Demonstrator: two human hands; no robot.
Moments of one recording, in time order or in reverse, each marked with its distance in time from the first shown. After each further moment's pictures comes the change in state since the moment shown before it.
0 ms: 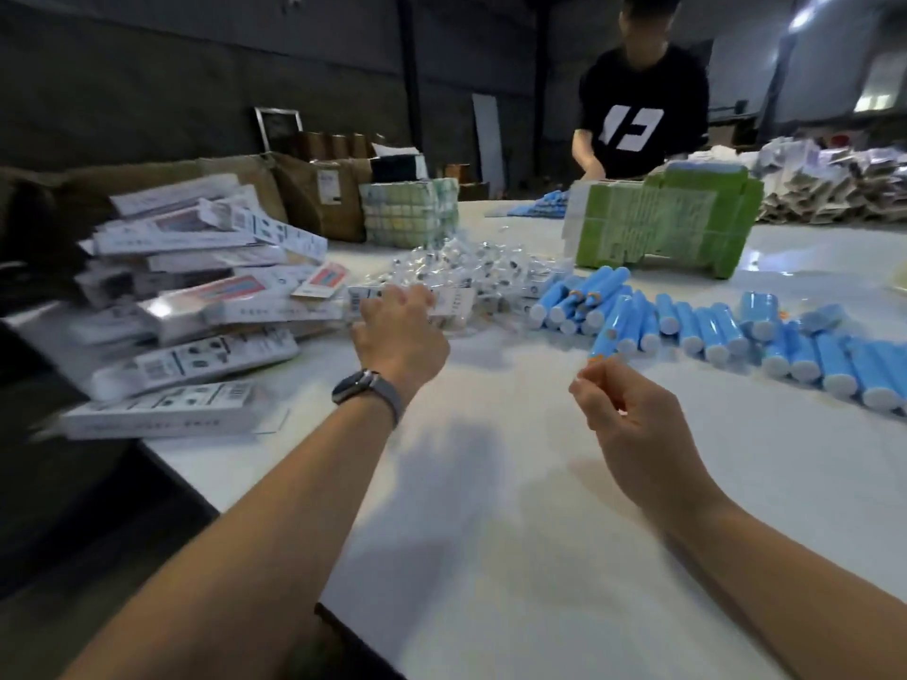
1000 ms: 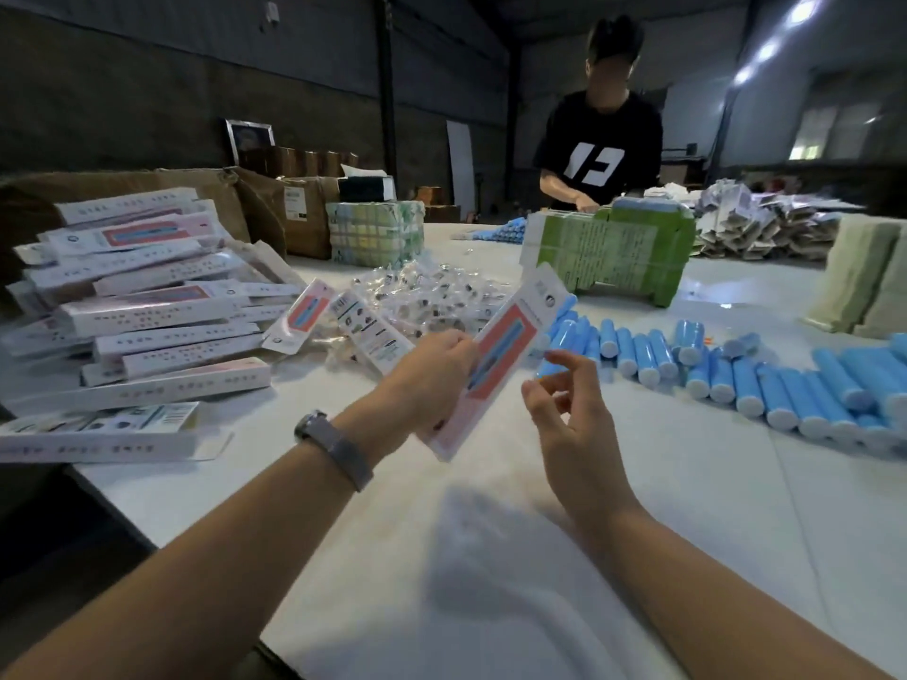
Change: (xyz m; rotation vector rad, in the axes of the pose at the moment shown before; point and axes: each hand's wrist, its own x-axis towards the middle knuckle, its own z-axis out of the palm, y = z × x) left_hand -0.061 0.079 -0.045 -0.485 -0.462 0.115; right_hand 0.003 -0.010 -0.003 0.173 0.124 0.067
